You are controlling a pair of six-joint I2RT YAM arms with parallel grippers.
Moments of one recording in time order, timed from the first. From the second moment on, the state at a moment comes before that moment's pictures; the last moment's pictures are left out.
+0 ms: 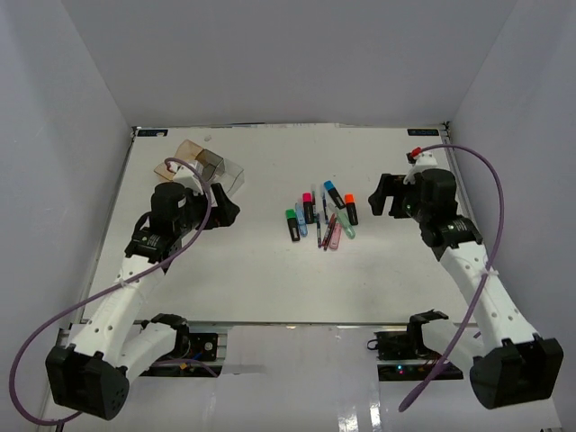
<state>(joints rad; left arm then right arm) -0.27 0.93 0.82 -0.35 0.16 -0.37 0.21 0.96 0.86 -0.37 -0.12 0.18</state>
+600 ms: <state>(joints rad) -0.26 0.95 0.71 -0.25 0.17 -0.35 0.33 1.53 0.97 -0.27 0.03 0.20</state>
